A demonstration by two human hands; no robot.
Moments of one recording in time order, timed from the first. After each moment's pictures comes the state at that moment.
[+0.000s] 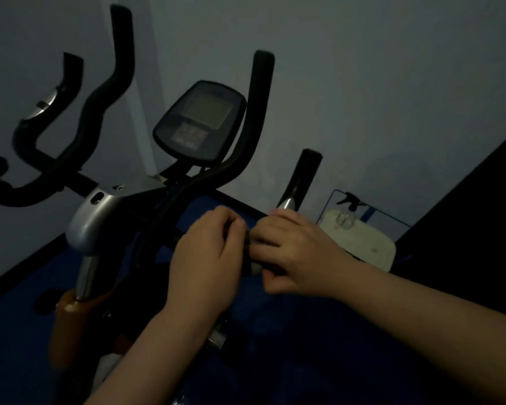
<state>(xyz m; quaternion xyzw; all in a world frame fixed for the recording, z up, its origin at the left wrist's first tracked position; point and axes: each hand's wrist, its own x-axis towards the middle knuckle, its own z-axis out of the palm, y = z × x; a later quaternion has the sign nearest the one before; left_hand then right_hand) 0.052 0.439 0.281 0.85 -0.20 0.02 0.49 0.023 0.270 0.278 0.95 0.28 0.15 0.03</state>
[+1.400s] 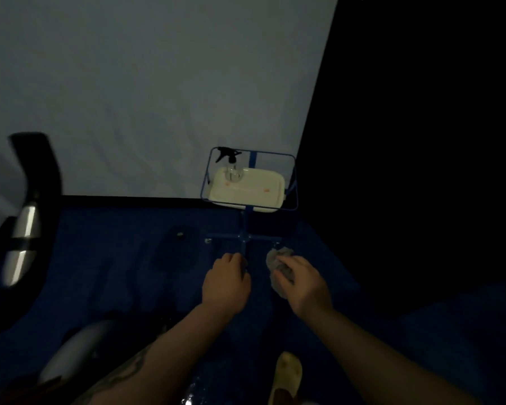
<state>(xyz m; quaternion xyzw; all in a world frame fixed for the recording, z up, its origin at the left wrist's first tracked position) -0.052 0.212 0.106 0.86 -0.44 -0.18 0.19 -0.190 0.118 0.101 0.81 -0.45 0.09 -0.36</state>
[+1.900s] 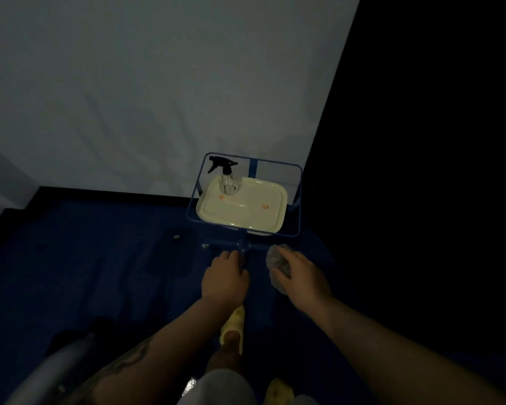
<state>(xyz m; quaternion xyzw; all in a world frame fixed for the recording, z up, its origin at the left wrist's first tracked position) -0.006 0.058 0.079 0.88 -0.38 -0.22 0.17 -0.137 -0.051 0.080 0.84 -0.41 0.01 -0.35</state>
